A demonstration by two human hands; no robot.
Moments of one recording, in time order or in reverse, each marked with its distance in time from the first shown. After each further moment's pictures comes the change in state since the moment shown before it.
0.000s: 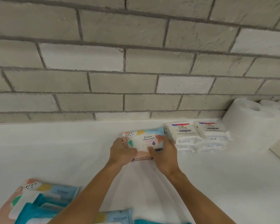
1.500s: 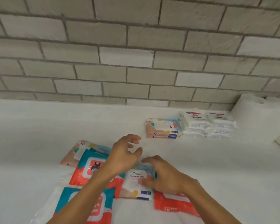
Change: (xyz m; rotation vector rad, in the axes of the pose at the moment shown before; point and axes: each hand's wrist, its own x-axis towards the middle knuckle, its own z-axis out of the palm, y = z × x) left_hand -0.182 -0.025 -0.094 0.222 0.051 0.423; right_hand -0.172 -0.058 -0.012 -0.467 -0.749 -0.261
